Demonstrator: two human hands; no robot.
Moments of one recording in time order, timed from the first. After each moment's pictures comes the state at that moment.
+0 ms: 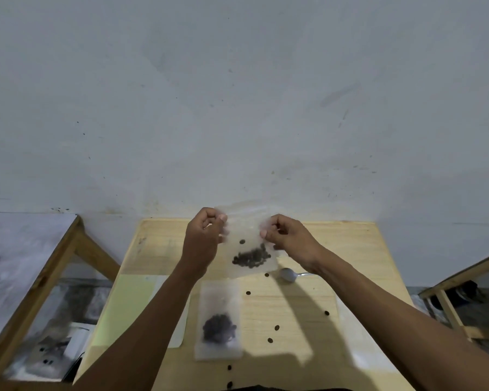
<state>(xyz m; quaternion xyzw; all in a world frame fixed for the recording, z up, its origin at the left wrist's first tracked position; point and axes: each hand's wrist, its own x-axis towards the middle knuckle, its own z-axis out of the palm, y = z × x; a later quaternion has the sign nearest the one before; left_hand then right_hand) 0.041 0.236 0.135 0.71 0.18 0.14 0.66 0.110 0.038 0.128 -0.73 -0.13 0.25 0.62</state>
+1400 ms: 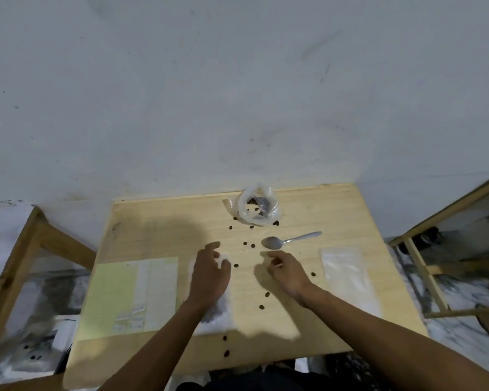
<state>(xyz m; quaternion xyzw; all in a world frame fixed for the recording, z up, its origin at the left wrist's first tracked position) -0.012 0.196 0.036 0.86 0.25 -0.06 0.44 0.028 0.010 0.026 -0.85 0.06 0.26 0.45</state>
